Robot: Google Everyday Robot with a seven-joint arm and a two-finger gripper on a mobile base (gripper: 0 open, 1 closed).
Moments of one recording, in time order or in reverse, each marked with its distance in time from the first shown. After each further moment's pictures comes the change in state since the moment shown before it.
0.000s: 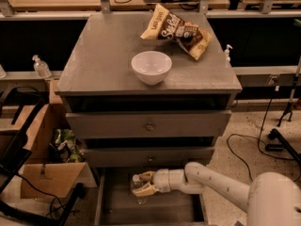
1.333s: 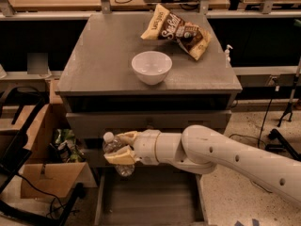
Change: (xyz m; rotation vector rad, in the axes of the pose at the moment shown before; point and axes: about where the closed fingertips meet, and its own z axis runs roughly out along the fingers) arm -0.358 0.082 -0.056 0.259 0.041 -0.078
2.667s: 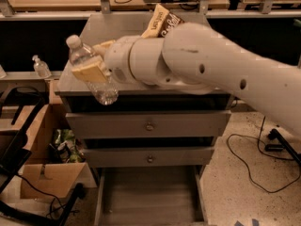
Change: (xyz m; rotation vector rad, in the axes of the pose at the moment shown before) arm -0.268 -0.052 -0.037 0.206 -0.041 -0.131
